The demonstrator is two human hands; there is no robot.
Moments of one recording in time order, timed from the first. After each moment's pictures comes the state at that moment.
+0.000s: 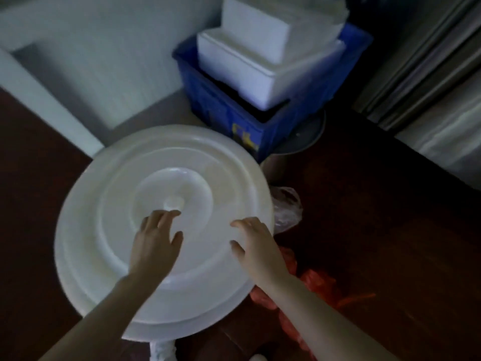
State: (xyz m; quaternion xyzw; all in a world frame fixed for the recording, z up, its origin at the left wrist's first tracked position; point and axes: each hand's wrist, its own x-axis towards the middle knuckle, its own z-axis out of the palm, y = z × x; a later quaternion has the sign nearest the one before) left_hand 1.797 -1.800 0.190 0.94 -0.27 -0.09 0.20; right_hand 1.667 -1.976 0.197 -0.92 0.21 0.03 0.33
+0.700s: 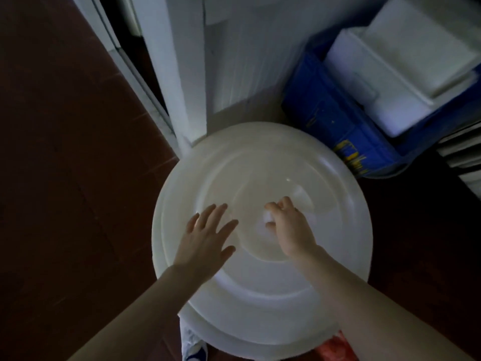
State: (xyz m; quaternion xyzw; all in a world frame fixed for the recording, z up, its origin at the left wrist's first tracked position) left_hand 1.902 -1.674 0.143 0.90 -0.38 -0.16 0.11; right_hand 1.856 -1.882 0.163 -0.95 0.18 0.19 0.15
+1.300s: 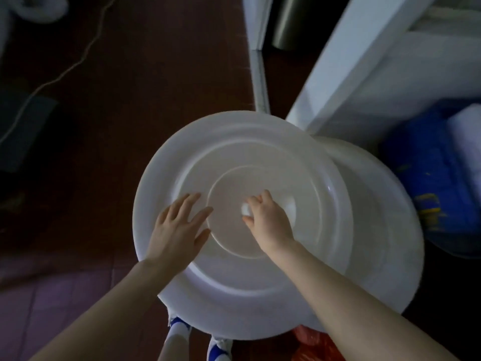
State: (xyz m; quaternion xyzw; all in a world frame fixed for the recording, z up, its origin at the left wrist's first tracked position) left_hand 1.764 -1.478 0.209 0.99 -0.07 -0.05 0.14; right_hand 1.828 -1.681 0.220 -0.97 -0.12 0.17 0.14
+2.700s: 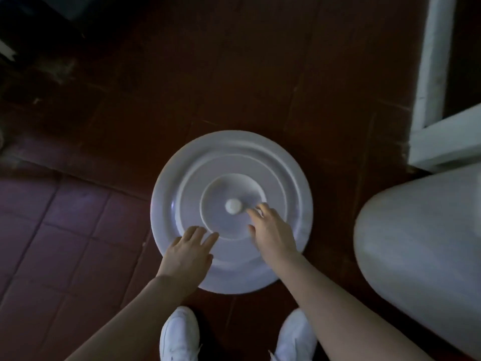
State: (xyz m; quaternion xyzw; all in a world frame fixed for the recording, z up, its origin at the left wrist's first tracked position) left_hand 1.569 -1.294 -0.186 0.96 0.08 -0.21 0.15; right_hand 1.702 -1.449 -0.205 -0.91 -0.31 0.28 0.05
